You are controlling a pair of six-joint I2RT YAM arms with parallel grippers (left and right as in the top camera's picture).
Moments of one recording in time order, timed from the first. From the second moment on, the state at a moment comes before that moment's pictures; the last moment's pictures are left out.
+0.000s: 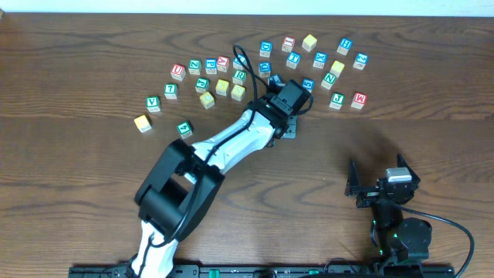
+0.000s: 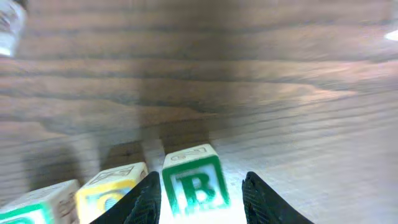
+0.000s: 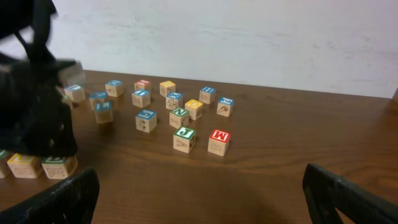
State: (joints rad) left arm -0.71 2.06 1.48 -0.55 -0.13 -0.56; right arm 0.05 0.01 0.01 -0.07 -0.03 -0.05
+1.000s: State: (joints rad) left arm -0.30 1.71 1.48 -0.90 -0.13 -0.51; right arm 0.05 0.01 0.01 0.00 -0.12 -0.05
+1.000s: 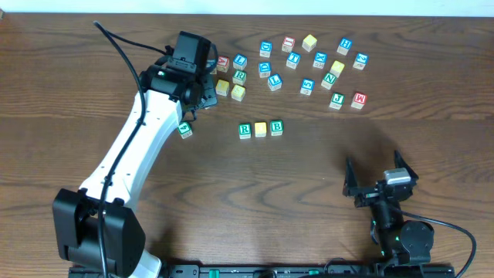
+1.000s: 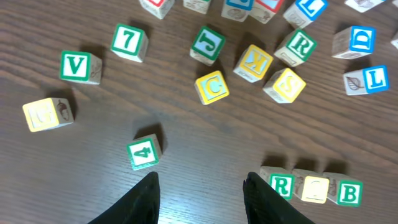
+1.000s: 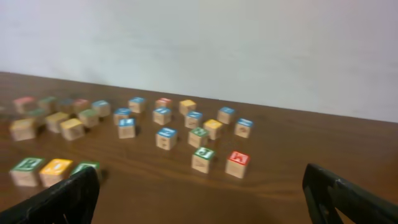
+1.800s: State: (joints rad) left arm -0.29 1.71 1.48 -0.92 -0.12 -0.51; right arm 0.05 0.69 0.61 -0.27 -0.20 0.01
